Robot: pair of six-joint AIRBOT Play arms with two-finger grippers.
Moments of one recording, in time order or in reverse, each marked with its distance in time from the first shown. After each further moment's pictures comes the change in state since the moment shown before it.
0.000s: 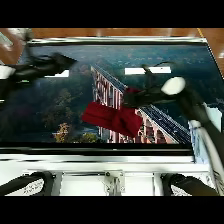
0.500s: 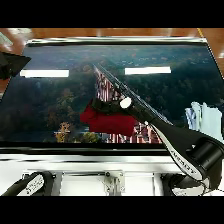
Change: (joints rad) left arm 0.320 0.177 -0.015 0.031 -0.282 -0.007; right arm 0.243 -0.317 0.000 0.453 -0.521 -0.092
